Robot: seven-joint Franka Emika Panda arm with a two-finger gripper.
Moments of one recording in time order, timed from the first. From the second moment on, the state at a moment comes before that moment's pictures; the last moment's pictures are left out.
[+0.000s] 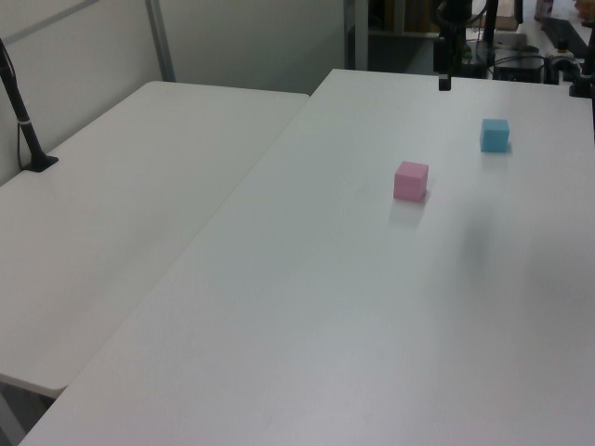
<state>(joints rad) 0.10 0.04 -0.12 -1.62 -0.05 1.58 -0.03</state>
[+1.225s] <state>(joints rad) 0.09 0.06 -0.23 -1.68 -0.07 1.69 -0.17</state>
